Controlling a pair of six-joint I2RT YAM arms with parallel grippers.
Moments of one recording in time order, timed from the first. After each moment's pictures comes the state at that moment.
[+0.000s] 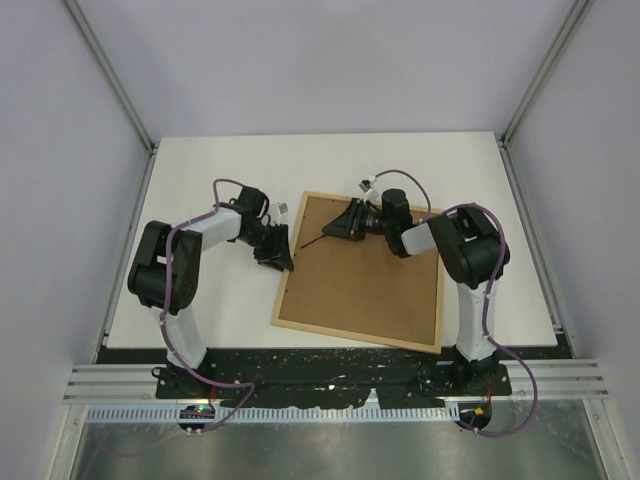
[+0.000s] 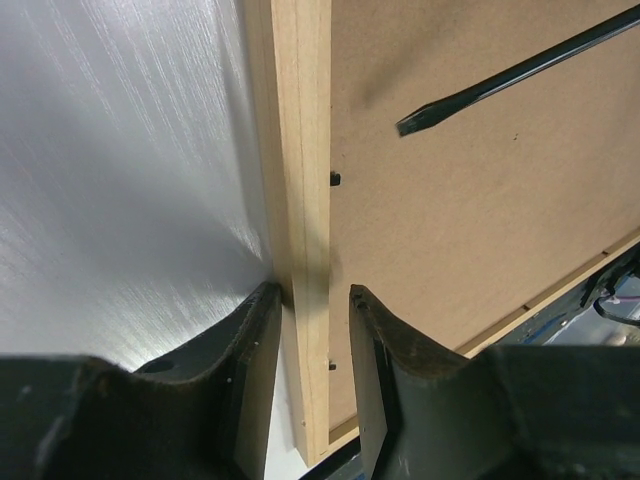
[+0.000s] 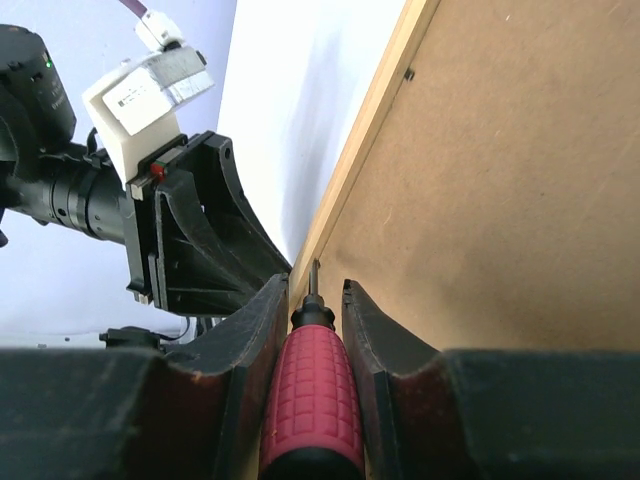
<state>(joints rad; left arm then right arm) -0.31 1.85 1.11 -0.53 0.53 -0.24 0.39 2.09 0.96 0.79 -0.79 0.90</state>
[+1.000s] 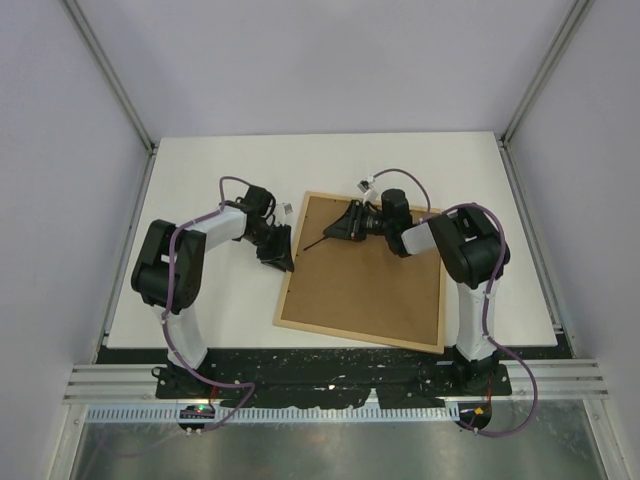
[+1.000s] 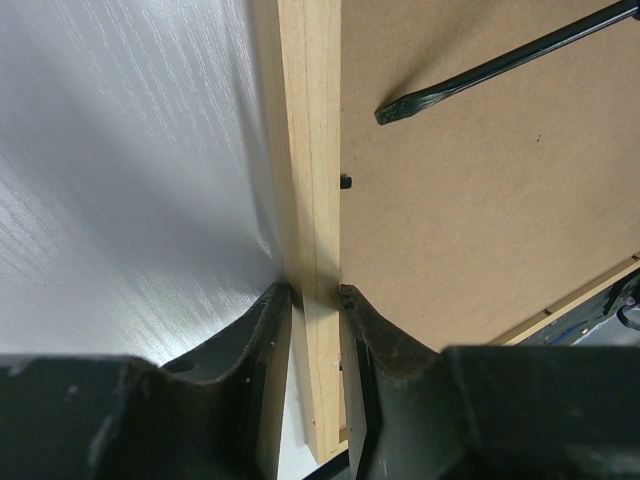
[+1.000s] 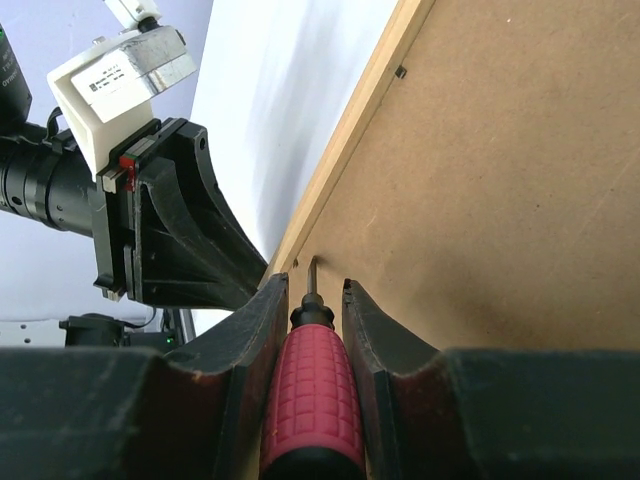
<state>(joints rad) -0.35 1.87 1.15 -0.56 0.47 -0.24 0.38 2.08 0.97 0.75 -0.79 0.80</state>
